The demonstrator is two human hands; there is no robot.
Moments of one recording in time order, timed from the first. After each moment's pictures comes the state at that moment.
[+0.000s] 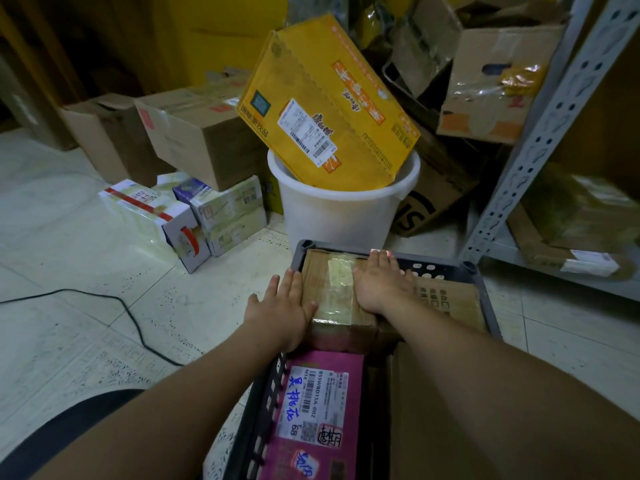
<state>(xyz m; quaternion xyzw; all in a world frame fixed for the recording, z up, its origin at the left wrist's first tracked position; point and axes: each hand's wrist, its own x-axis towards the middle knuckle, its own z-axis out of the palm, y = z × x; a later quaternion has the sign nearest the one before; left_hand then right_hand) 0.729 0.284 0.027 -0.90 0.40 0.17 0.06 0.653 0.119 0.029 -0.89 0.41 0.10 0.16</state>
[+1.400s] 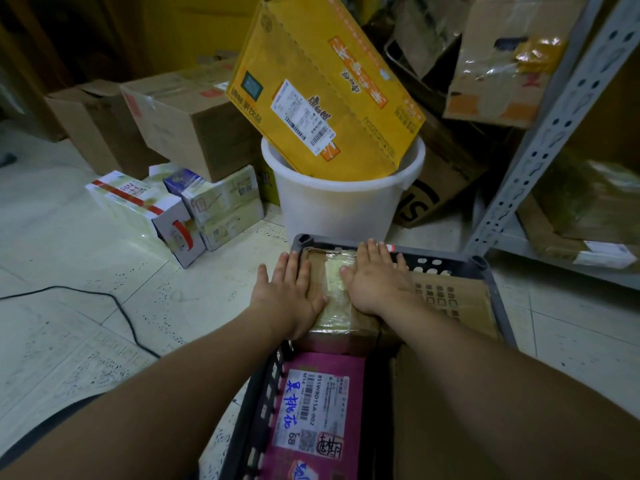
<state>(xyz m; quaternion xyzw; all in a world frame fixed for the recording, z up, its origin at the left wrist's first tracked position) 0.747 0.254 0.019 -0.88 0.44 0.12 0.15 0.663 0.114 0.019 -0.93 0.34 0.11 0.10</state>
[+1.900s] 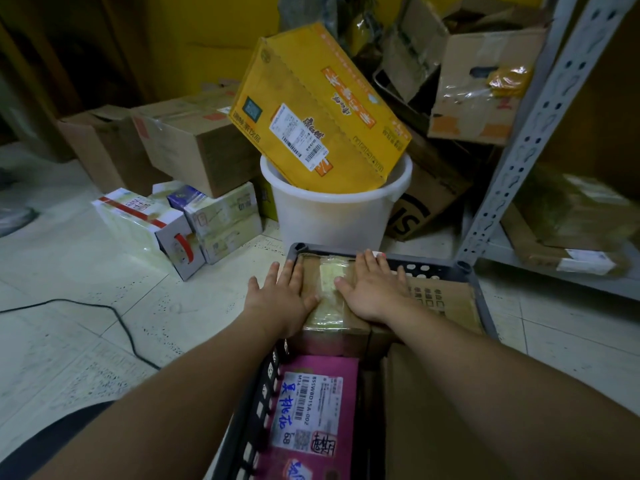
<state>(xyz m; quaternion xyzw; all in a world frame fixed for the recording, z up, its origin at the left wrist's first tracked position) 0.741 0.261 0.025 -0.90 0.41 0.12 0.07 0.642 0.116 0.028 -0.93 0.33 0.10 0.12</state>
